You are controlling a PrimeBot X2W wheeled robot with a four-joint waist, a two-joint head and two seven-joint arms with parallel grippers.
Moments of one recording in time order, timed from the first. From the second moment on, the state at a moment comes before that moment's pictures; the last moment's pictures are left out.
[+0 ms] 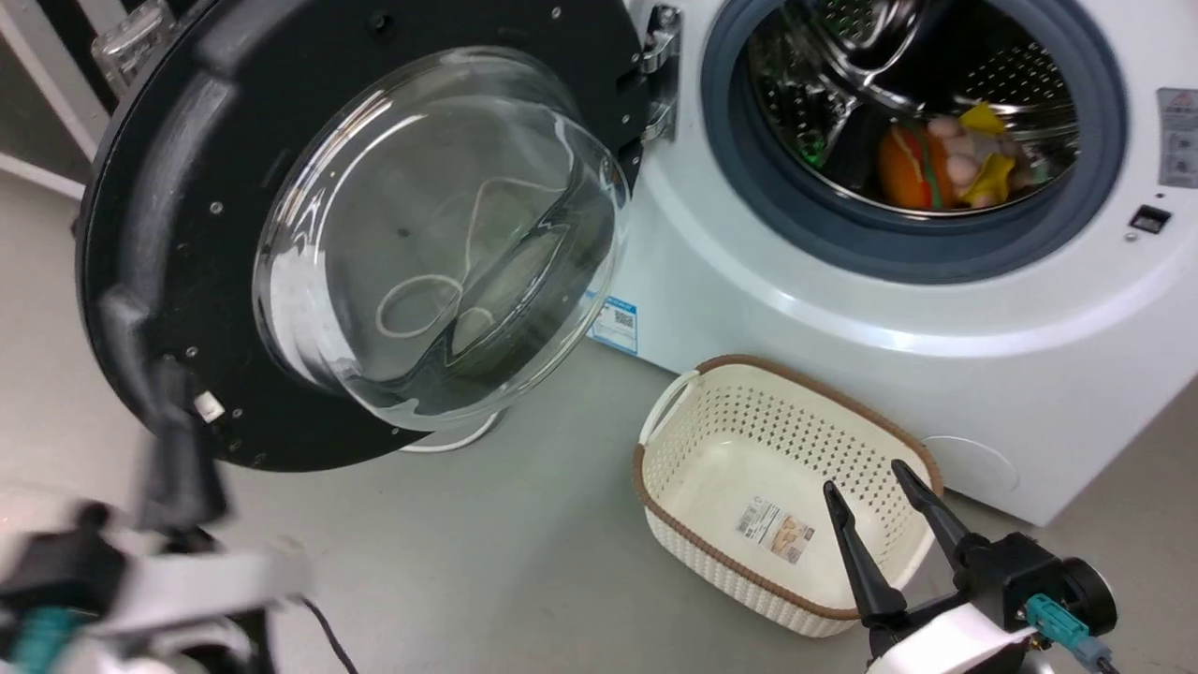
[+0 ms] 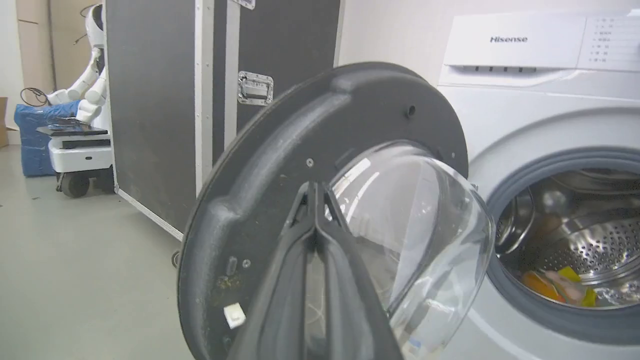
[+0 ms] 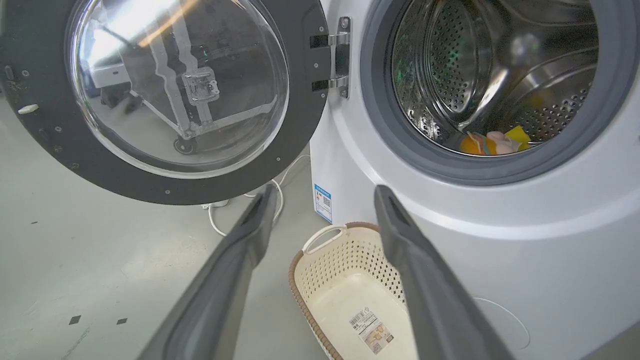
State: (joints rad) left arm -0.03 0.06 0.13 -0.18 -0.17 0.06 -0.20; right arm -0.04 -0.07 0.12 0.15 0.05 0.13 -0.20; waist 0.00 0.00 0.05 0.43
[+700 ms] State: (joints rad) left arm -0.63 0.29 0.52 0.39 -0.85 0.01 0.20; right arm -0.05 -0.10 0.08 0.09 0.04 0.13 -0.21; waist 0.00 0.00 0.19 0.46
